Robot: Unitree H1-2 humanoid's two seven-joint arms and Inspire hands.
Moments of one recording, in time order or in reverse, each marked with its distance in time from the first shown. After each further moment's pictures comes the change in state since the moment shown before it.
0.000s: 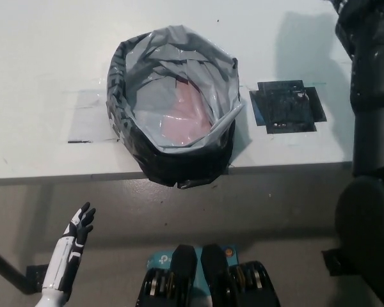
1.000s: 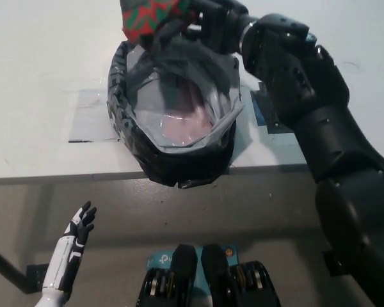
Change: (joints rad) left_arm 0.000 0.001 -0.002 -0.009 0.000 -0.001 -0.006; right_arm -0.059 0.066 0.391 0.328 -0.174 -0.005 0.060
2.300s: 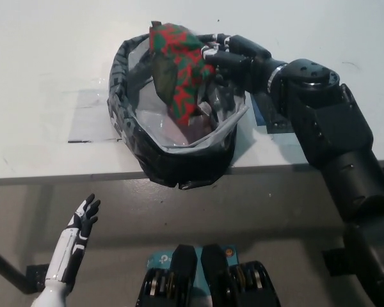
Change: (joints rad) left_arm -0.034 0.001 -0.006 0.001 0.000 0.005 -0.015; right_arm 0.206 -0.080 0.135 -0.209 -0.219 -0.005 0.153
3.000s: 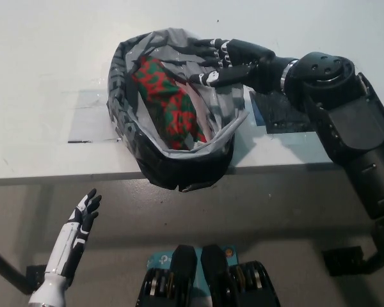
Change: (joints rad) left_arm -0.017 0.014 -0.001 -0.001 0.006 0.021 -0.014; right_arm 0.007 -0.104 0.168 -0.108 -0.082 0.003 0.200
